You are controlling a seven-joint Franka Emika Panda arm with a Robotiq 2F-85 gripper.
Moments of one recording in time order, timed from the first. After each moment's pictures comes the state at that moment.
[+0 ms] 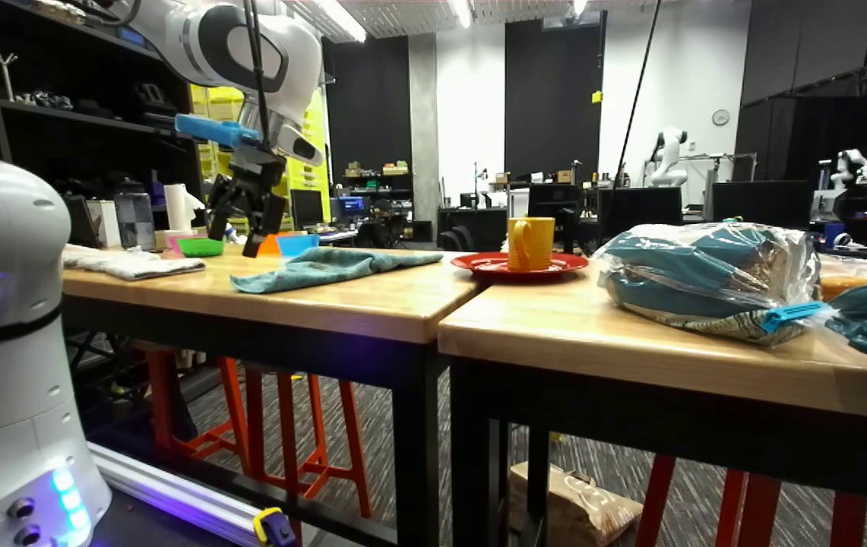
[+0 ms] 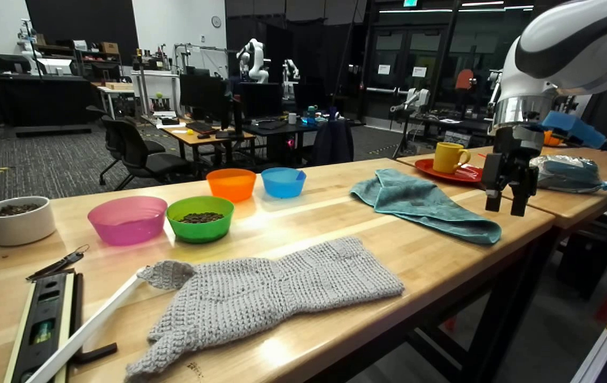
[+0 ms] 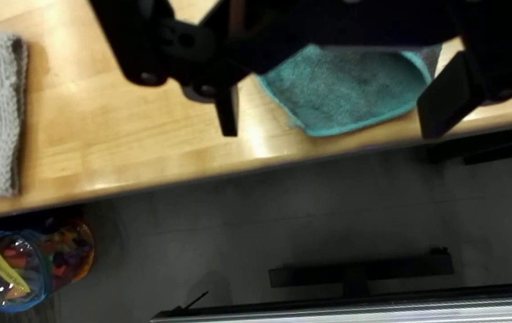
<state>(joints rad) -0.13 -0.63 -0.16 -2.62 0.13 1.70 -0.14</state>
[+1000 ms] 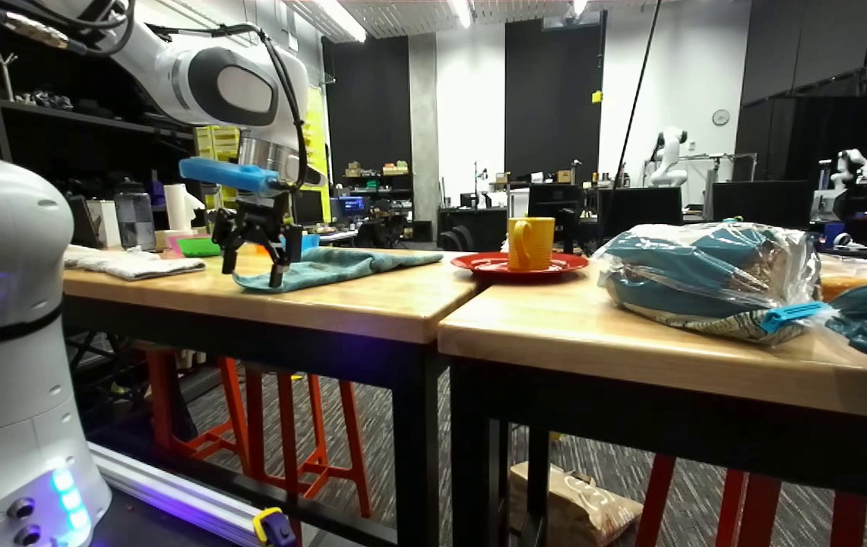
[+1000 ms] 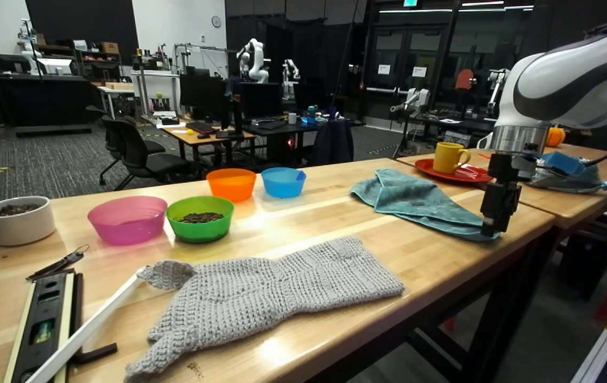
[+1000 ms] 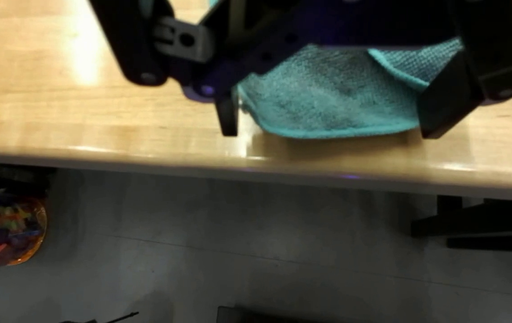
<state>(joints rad) -0.11 -0.64 -0.17 -2.77 0.04 1.98 -0.35</state>
